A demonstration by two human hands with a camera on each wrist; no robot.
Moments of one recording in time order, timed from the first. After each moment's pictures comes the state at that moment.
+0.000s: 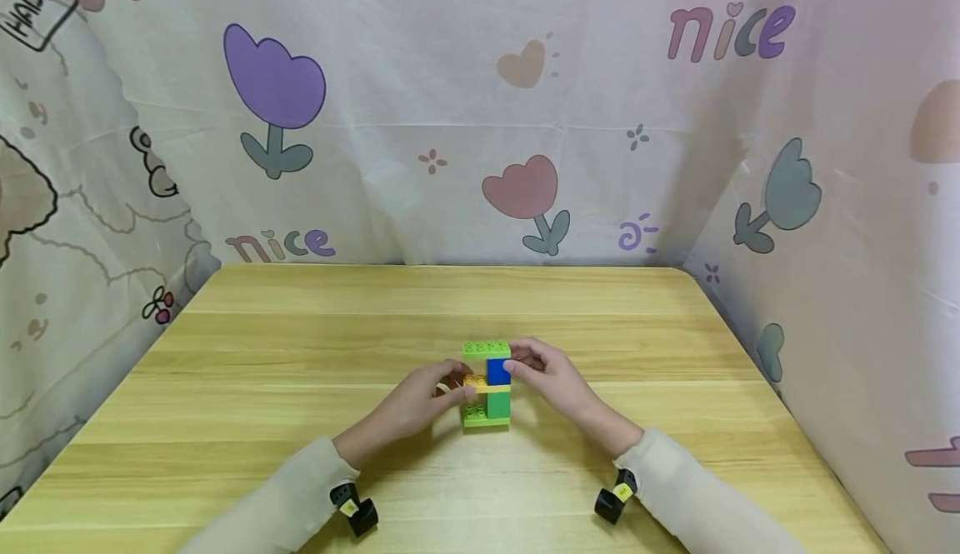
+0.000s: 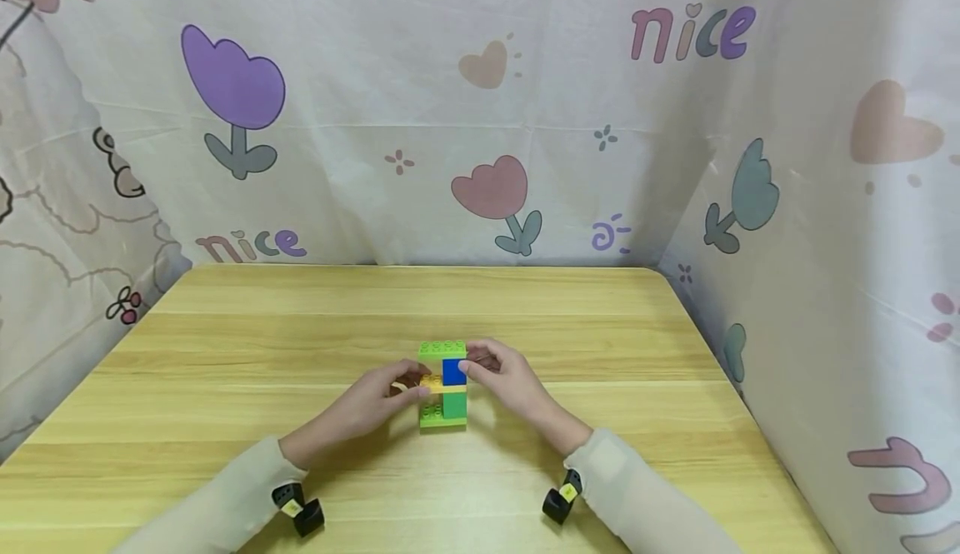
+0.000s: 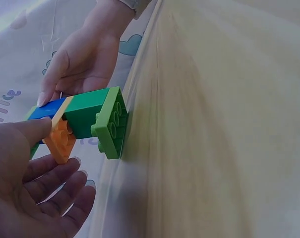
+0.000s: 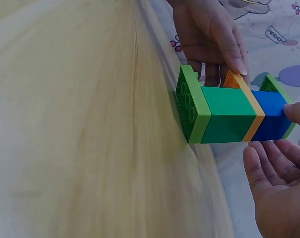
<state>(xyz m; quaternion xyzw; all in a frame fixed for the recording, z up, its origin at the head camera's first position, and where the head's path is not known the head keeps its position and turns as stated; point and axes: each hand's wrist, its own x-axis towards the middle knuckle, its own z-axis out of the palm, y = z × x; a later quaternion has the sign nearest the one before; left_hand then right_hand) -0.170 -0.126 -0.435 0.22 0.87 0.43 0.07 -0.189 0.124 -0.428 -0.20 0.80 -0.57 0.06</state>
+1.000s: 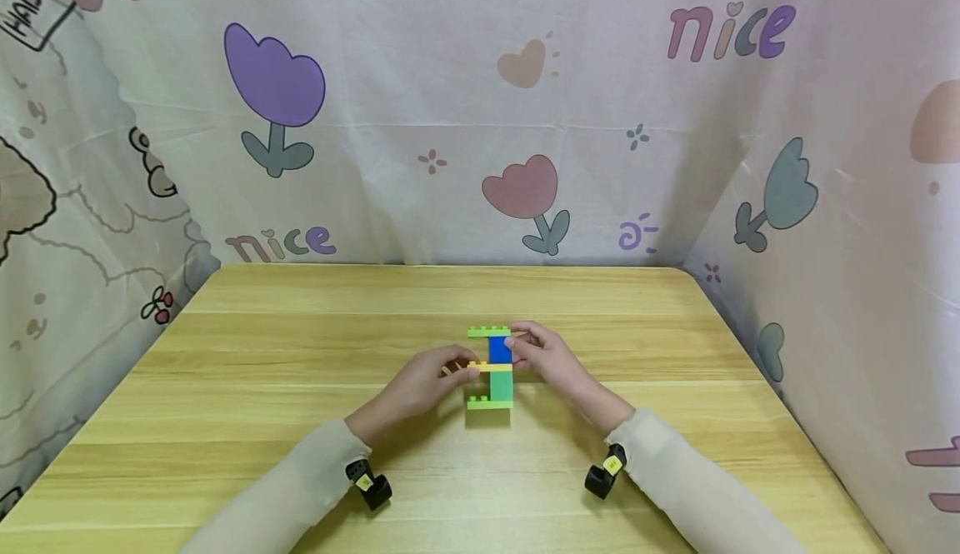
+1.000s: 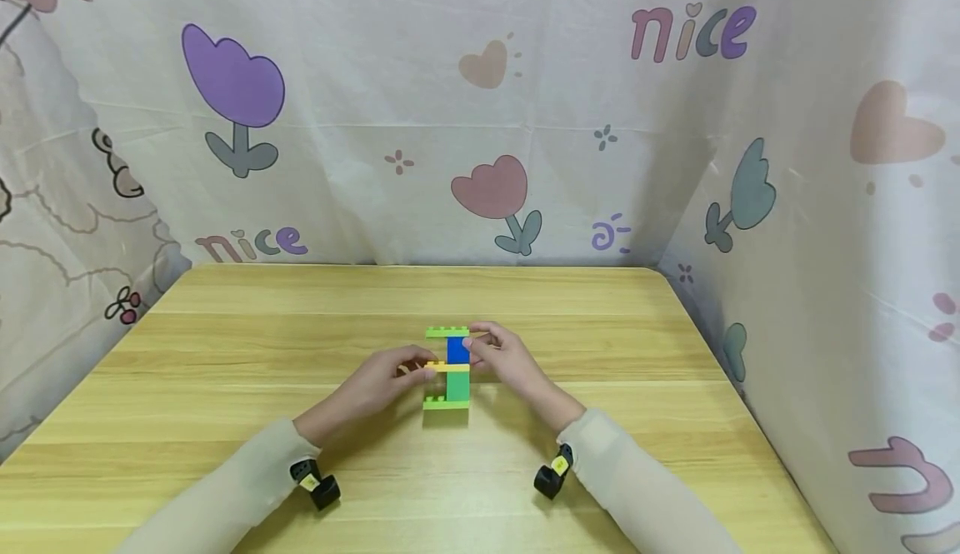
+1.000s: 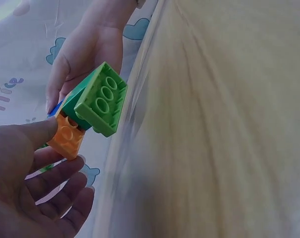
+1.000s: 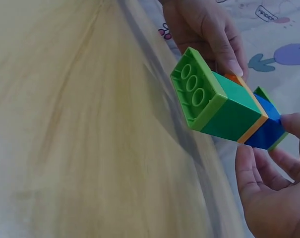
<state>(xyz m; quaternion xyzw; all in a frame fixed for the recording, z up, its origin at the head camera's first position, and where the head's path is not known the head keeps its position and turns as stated) -0.193 -0.122 -0.432 0.24 0.89 0.39 0.02 -0.216 0.118 -0.427 -0.12 0.75 -0.64 0.12</state>
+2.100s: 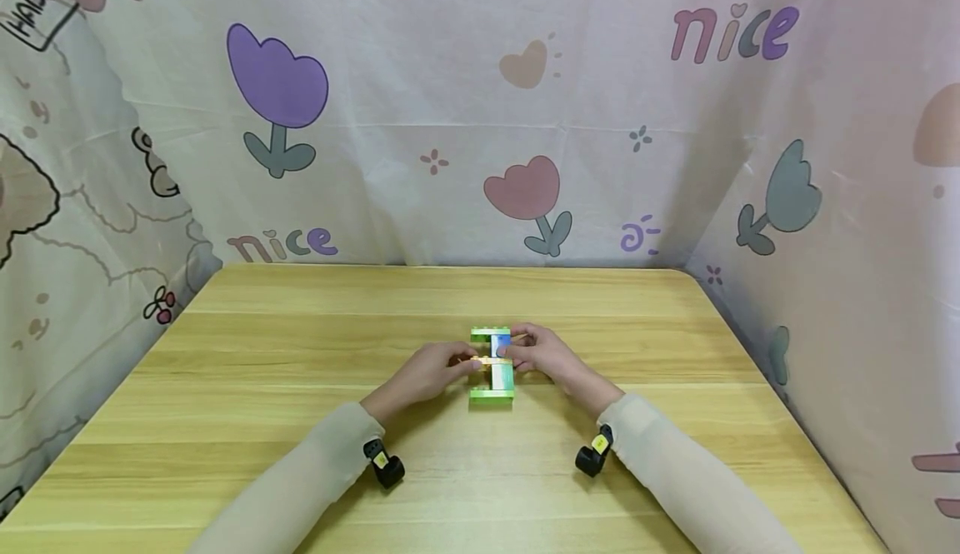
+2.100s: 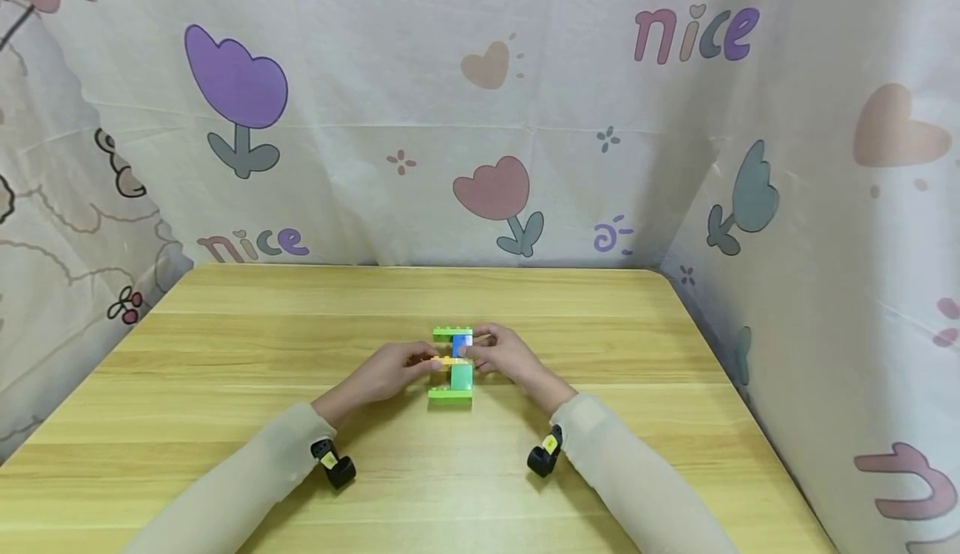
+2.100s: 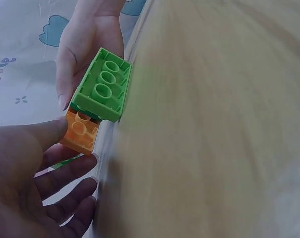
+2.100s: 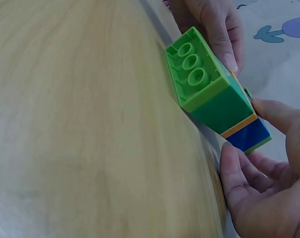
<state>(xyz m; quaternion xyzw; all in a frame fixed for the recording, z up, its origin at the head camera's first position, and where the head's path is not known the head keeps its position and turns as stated) -0.222 -0.120 -0.445 0.24 0.91 0.33 0.04 -0.246 0.116 -0.441 -0.08 0.77 -0.61 0.18</state>
